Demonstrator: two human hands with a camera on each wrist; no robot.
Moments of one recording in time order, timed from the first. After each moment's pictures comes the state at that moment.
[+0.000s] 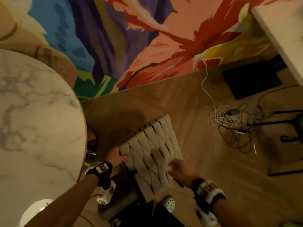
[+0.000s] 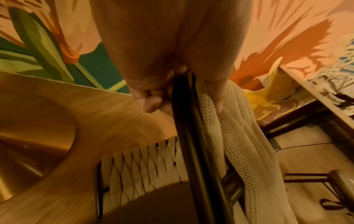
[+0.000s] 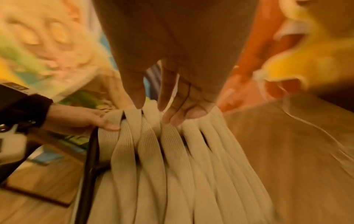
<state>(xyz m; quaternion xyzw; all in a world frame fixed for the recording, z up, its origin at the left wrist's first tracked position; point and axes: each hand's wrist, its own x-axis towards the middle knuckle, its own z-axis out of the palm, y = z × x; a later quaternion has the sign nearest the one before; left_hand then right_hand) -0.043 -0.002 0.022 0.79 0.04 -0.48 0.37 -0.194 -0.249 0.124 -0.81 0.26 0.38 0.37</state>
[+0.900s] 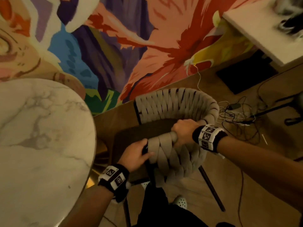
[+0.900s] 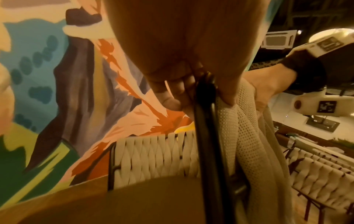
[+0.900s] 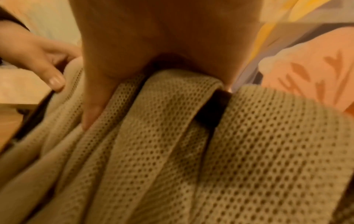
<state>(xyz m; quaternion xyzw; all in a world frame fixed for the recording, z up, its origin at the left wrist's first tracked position) -0.119 -0.034 0.163 0.85 -0.33 -0.32 0.25 -0.152 -0.279 0.235 -0.92 -0.01 0.38 0.07</state>
